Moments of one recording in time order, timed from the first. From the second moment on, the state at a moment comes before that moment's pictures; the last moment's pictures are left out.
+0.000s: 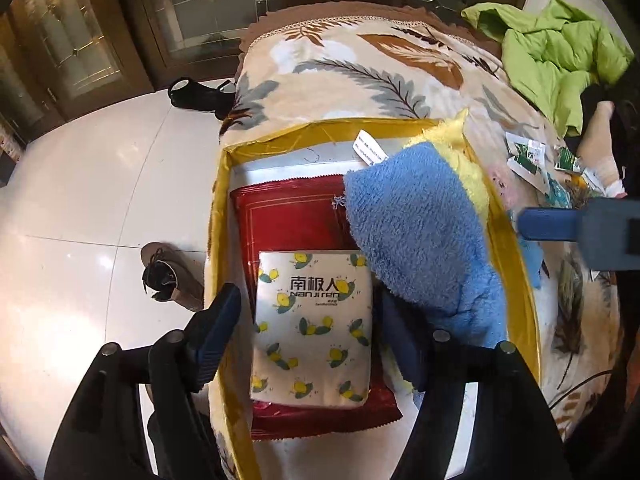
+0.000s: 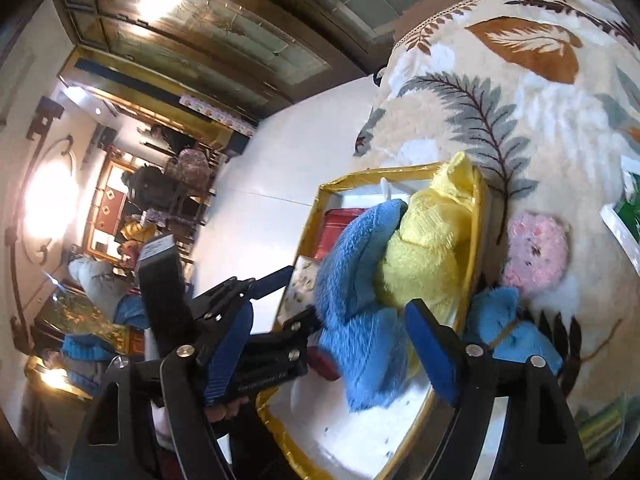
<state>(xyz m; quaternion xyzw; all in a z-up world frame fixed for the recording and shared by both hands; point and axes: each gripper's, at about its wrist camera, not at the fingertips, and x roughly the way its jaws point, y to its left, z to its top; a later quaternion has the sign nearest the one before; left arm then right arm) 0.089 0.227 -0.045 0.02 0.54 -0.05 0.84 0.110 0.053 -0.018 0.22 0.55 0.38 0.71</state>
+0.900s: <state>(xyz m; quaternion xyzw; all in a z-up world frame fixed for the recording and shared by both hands) 0.025 0.124 0.023 -0.09 0.47 -0.18 0.86 -0.027 -0.206 0.112 0.31 0.39 0.40 0.76</state>
